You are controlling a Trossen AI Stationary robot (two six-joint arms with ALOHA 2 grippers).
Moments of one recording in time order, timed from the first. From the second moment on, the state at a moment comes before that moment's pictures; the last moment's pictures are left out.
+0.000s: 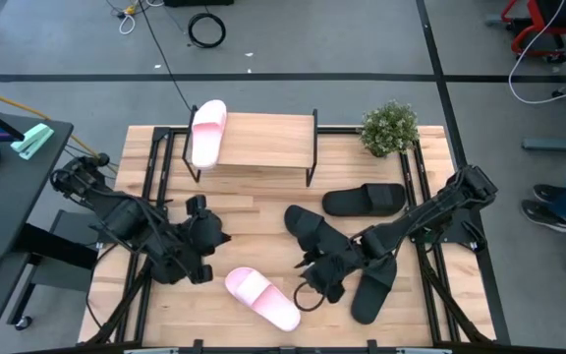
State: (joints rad) left arm -0.63 1.42 1.68 -1.21 -0.59 -0.56; right arm 0.46 1.66 1.15 -0.20 0.25 -0.26
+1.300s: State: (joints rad) left arm -0.58 1.43 1.73 -1.23 -0.59 -0.38; right arm 0.30 2.16 1.45 0.04 0.09 -0.45
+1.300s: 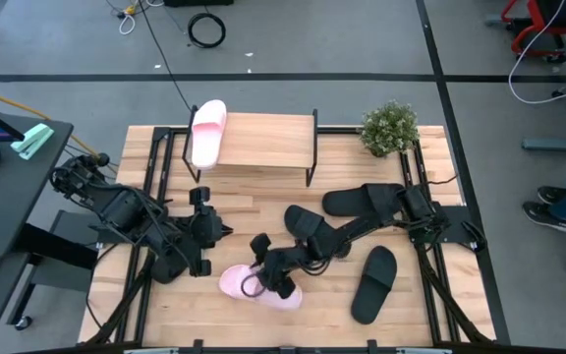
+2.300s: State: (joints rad) left arm -0.59 1.43 1.73 -1.24 -0.65 -0.42; right arm 0.19 1.79 1.45 0.13 0.82 -0.42
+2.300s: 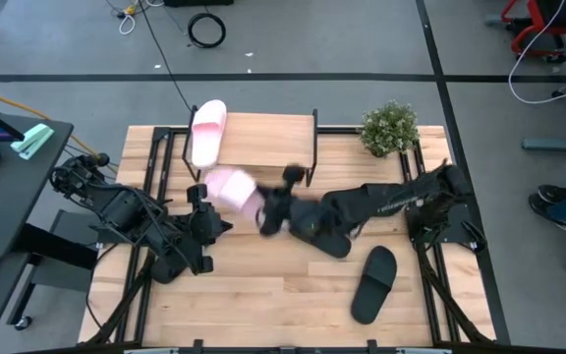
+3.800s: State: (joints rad) left arm -0.59 1.43 1.94 -1.28 -0.77 -0.28; right arm -0.27 1.82 1.45 -0.08 0.66 0.08
